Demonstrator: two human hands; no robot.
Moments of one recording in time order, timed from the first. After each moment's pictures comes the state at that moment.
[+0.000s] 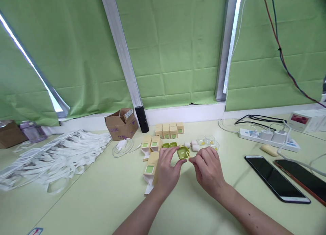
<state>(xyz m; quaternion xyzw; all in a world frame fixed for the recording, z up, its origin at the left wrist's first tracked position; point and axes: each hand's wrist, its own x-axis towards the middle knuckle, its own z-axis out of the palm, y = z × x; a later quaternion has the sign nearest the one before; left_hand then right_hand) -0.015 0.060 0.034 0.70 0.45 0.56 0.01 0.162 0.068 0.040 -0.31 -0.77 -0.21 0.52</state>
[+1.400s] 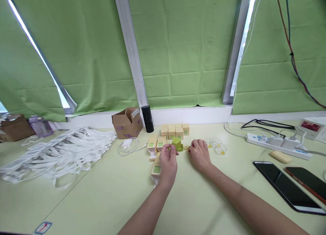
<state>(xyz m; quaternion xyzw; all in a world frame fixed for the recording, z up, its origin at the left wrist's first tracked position) -0.030 0.086 0.037 0.44 0.45 0.70 0.33 0.122 0.164 -0.009 -0.50 -0.80 -0.18 0.27</state>
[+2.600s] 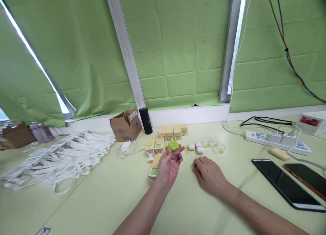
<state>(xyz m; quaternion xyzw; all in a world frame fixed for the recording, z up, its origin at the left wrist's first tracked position) -0.027 0.087 0.035 0.26 0.26 0.68 0.64 0.164 0.094 -0.015 -0.45 -0.85 -0.05 0.26</state>
